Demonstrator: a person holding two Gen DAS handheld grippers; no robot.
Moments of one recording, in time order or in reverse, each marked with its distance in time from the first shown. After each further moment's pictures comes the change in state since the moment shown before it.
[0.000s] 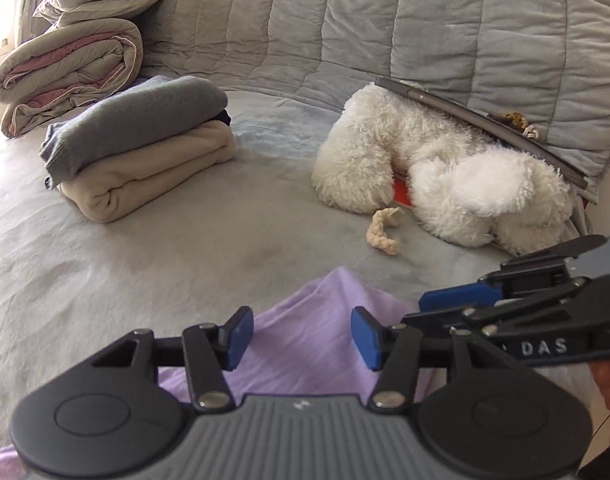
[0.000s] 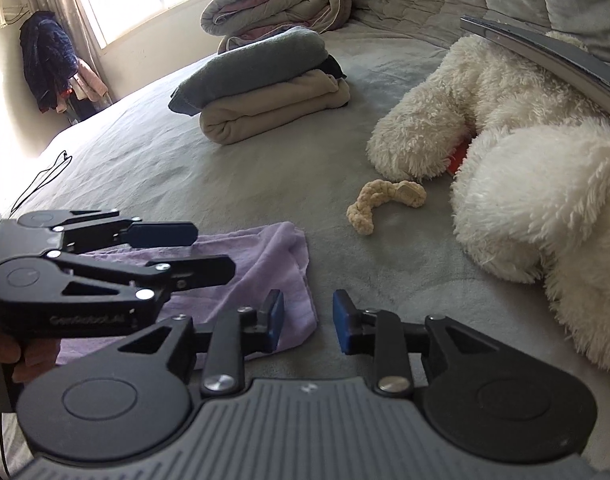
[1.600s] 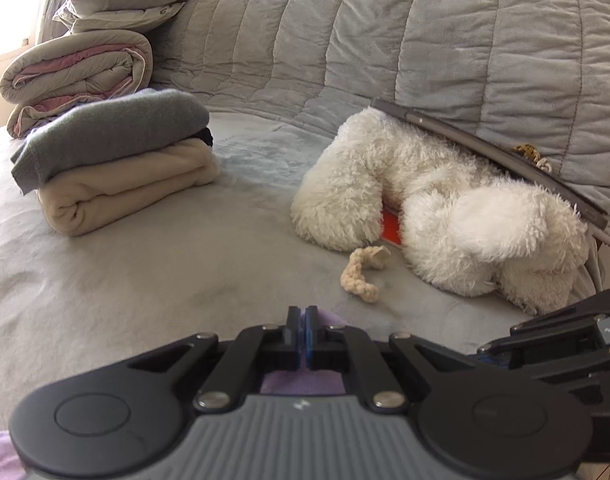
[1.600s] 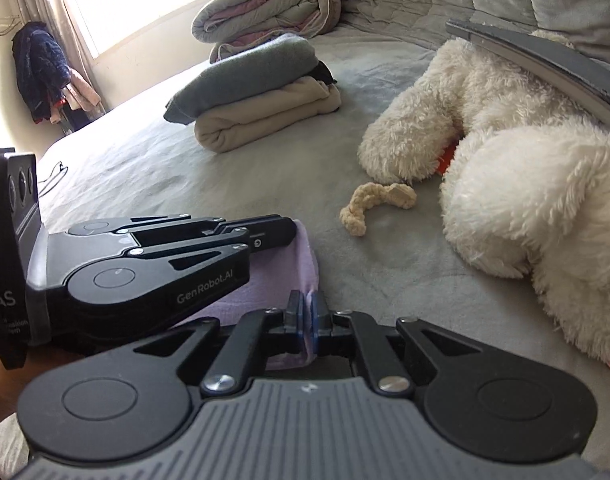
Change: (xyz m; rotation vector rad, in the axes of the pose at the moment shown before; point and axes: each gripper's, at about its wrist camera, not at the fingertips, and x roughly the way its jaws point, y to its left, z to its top) left arm 0.025 -0.028 -0.003 -0.078 -0.116 0.041; right arm 0.000 0.006 0.001 0.030 0.009 -0.040
